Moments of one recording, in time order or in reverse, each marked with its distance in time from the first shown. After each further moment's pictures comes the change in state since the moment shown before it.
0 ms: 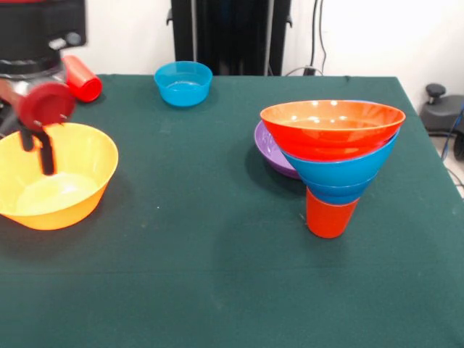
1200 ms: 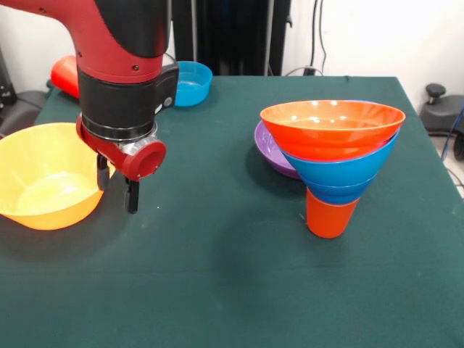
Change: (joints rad) arm 0.143 0.103 -0.101 0.009 -0.005 -0.092 0.000
